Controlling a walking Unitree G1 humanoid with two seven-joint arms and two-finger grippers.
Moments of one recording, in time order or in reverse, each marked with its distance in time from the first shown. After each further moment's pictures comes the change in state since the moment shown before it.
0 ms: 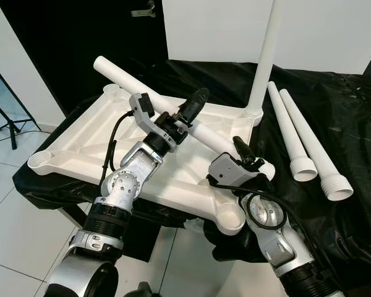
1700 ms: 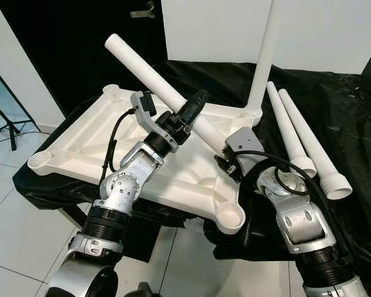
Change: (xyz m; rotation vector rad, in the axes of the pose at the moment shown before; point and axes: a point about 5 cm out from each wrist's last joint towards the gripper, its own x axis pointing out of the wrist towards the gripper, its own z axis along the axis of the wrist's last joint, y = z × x) left arm -0.001 -0.011 0.000 0.031 0.011 -0.045; right arm 0.012 -0.035 0.013 0.523 0.095 0.454
